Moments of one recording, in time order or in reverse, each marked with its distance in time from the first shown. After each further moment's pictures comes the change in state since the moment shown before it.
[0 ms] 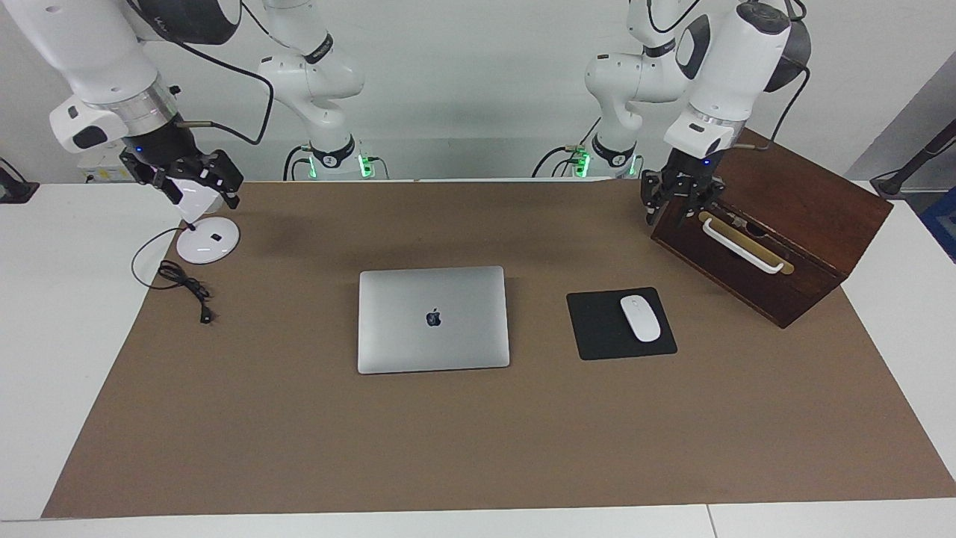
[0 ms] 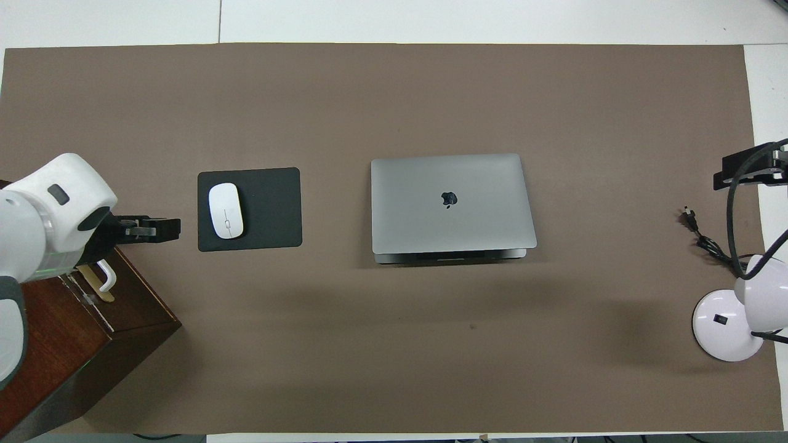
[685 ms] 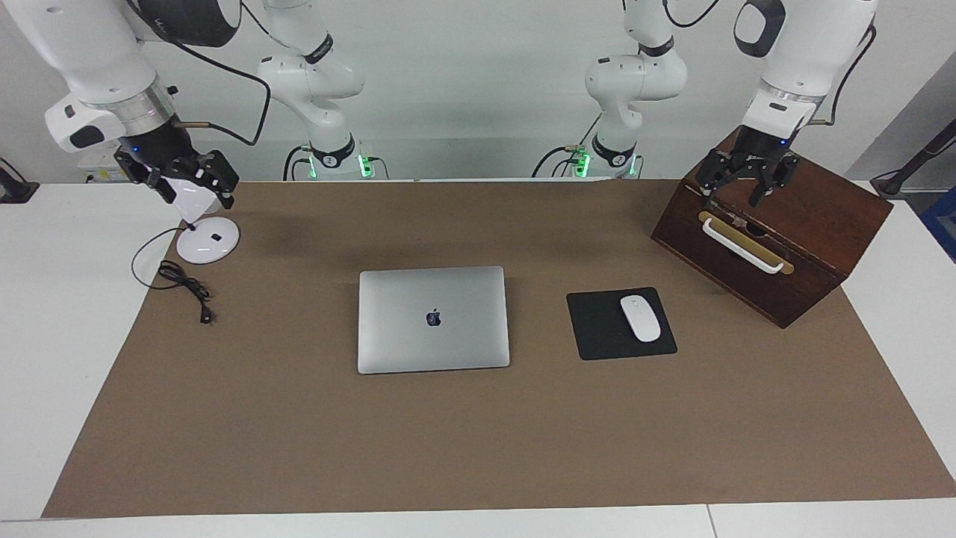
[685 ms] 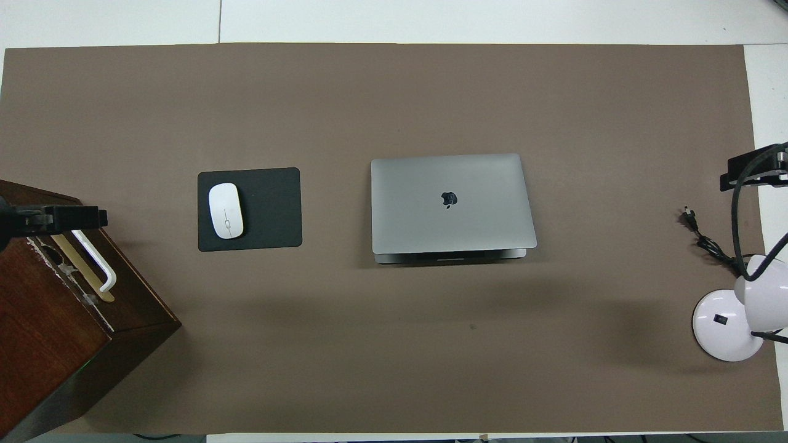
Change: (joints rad) left arm 0.089 0.021 -0.001 0.154 0.000 -0.180 0.008; right arm -0.001 0.000 -0.002 -0.001 -0.017 0.000 -0.006
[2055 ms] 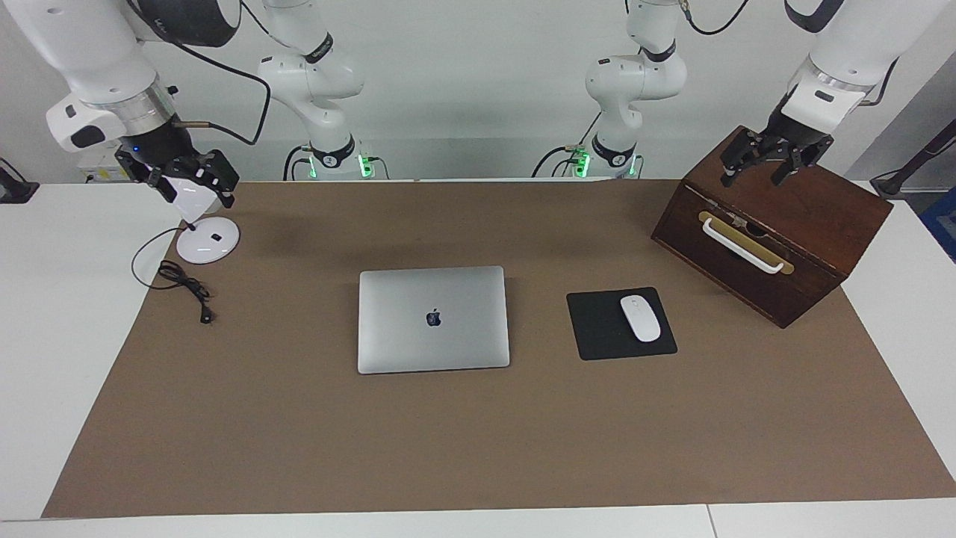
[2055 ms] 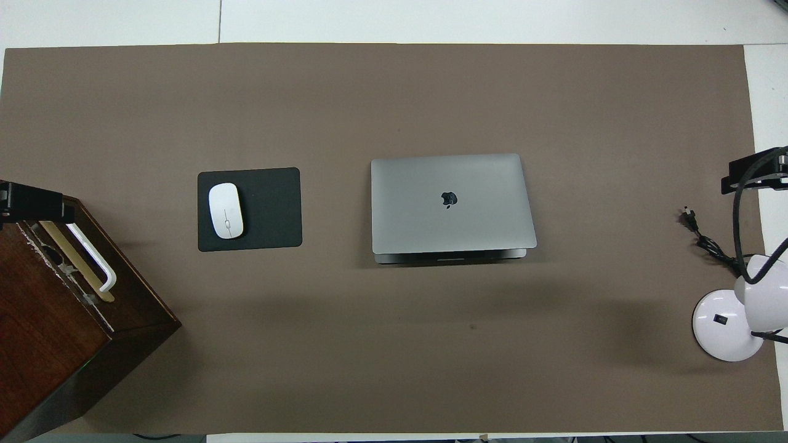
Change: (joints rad) left arm 0.030 0.164 0.000 0.299 0.000 -0.311 0.000; right arm 0.000 -0.009 -0.004 -0.013 0.000 0.000 0.000
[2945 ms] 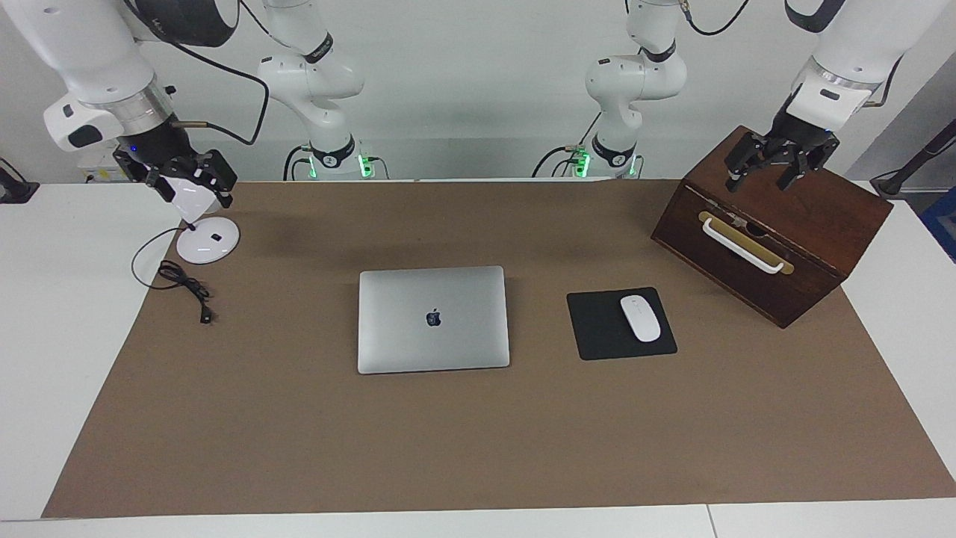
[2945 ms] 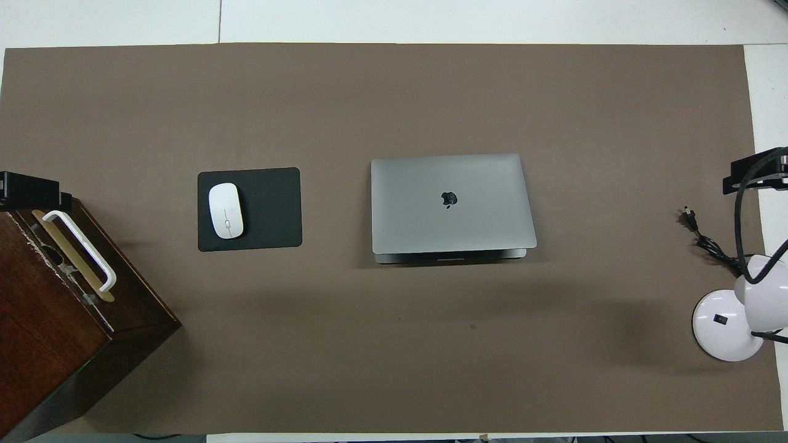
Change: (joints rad) left arm 0.000 0.002 0.000 0.000 0.000 0.051 0.000; right arm 0.000 0.000 -0.004 -0.001 0.000 0.000 0.000
